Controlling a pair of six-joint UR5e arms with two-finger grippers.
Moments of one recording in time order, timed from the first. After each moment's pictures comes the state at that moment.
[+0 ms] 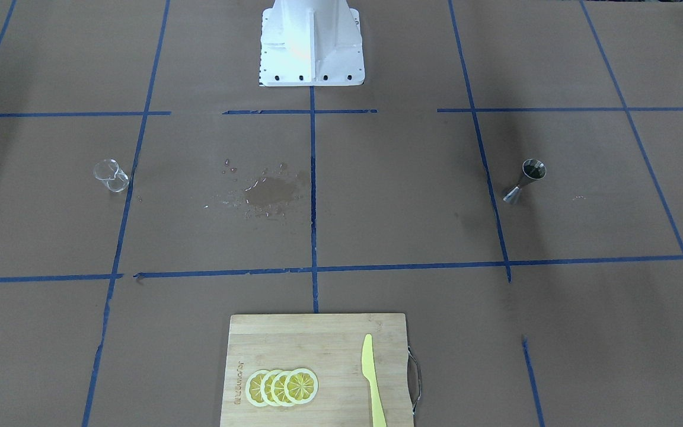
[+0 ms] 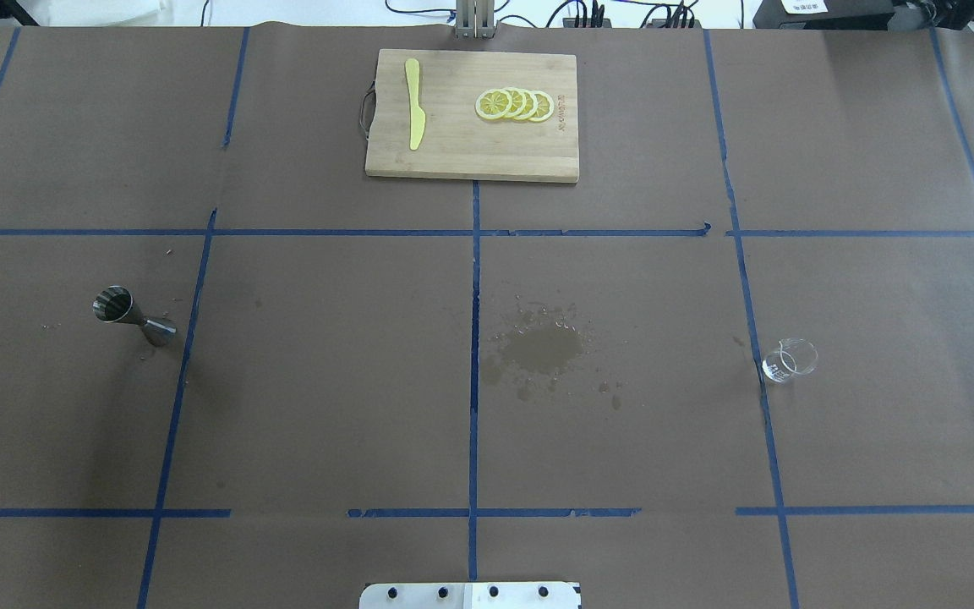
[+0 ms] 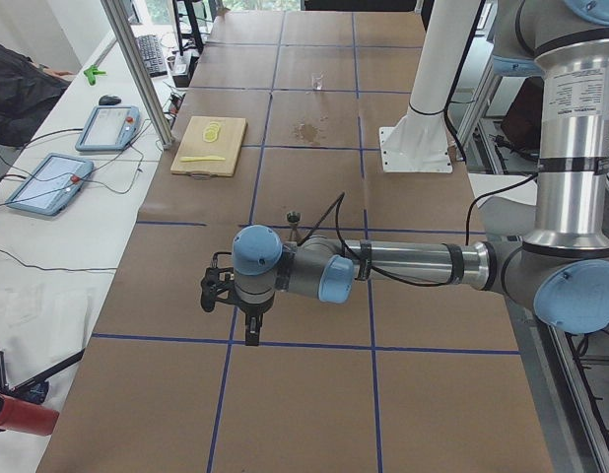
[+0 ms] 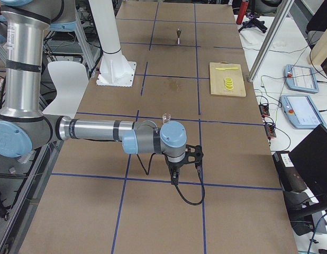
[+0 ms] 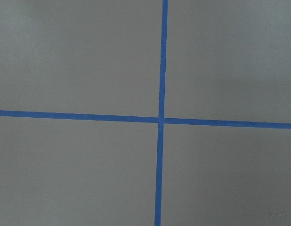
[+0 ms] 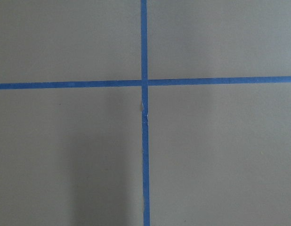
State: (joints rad) left arm -1.58 -1.52 -1.64 -1.76 -2.38 -0.17; right arm 1.59 -1.72 1.73 -1.47 2.36 0.09
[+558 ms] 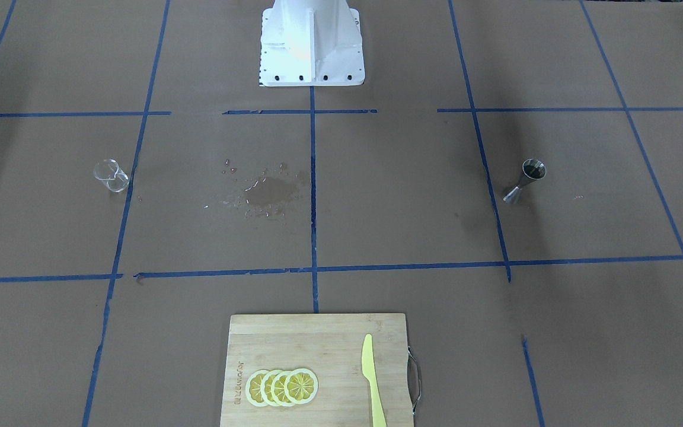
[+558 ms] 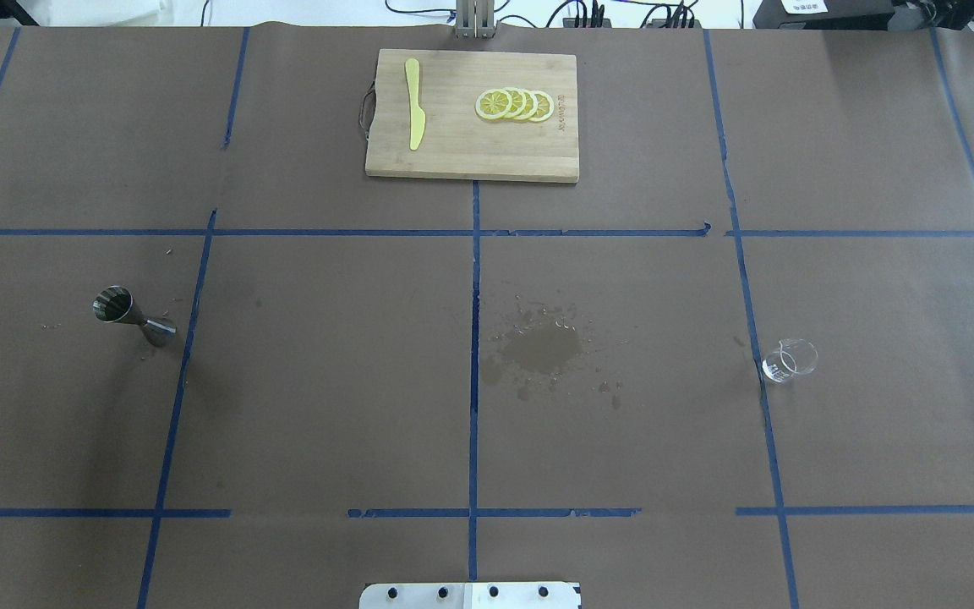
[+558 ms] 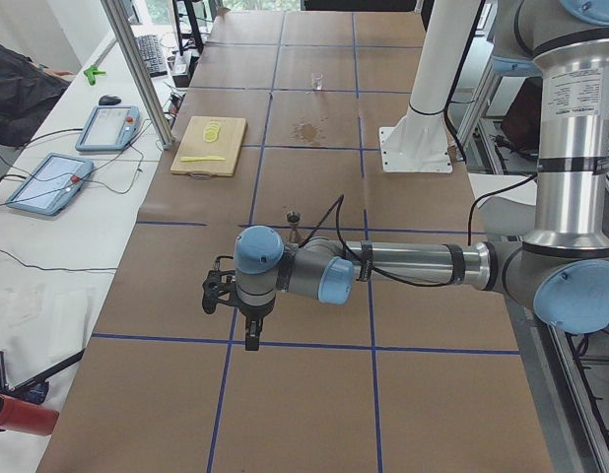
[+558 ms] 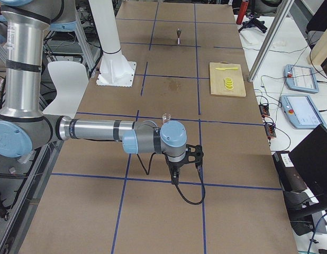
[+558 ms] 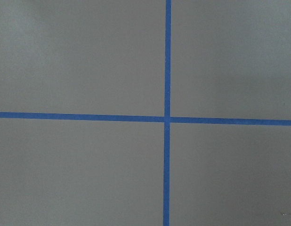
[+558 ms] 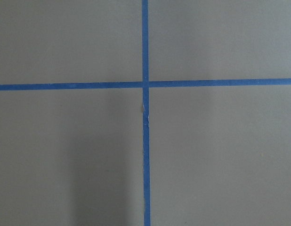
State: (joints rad) left arm -1.55 -1.52 -1.63 -1.78 -2.30 -0.17; right arm 1.59 -1.72 1.73 -1.46 2.36 0.09
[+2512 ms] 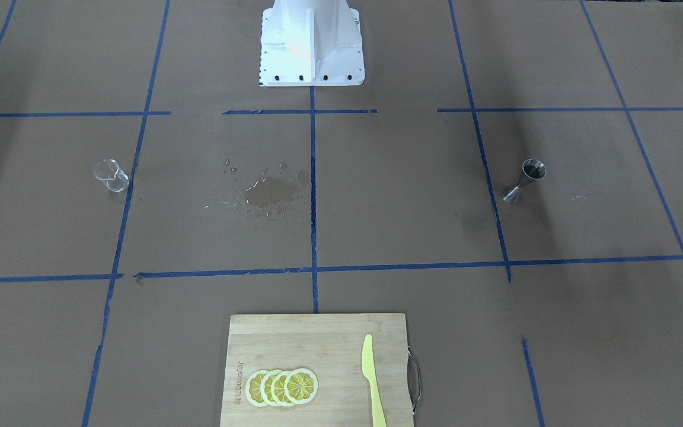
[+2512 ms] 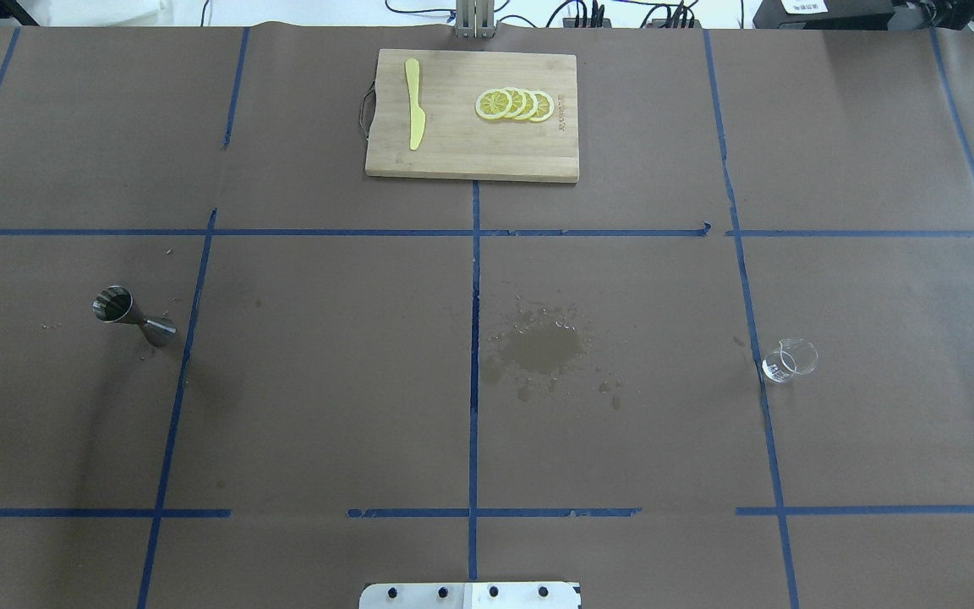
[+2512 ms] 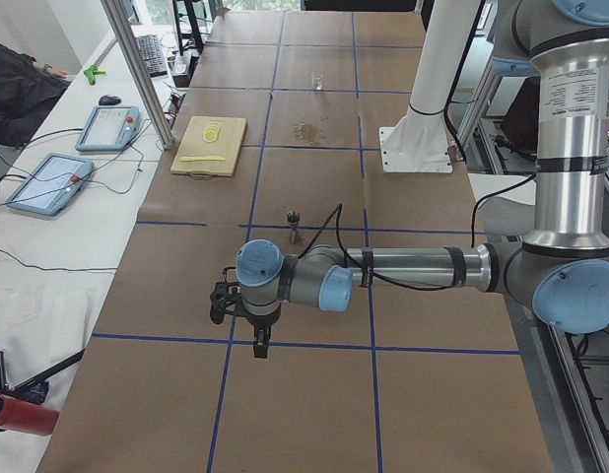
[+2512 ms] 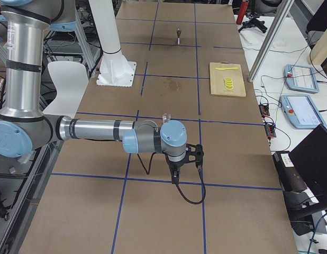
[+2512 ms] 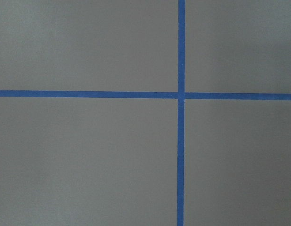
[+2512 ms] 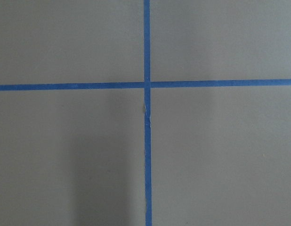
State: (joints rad) left arm -1.52 -1.50 -1.60 -1.77 -2.33 -0.16; right arm 1.59 -1.72 1.73 -1.46 2.36 0.09
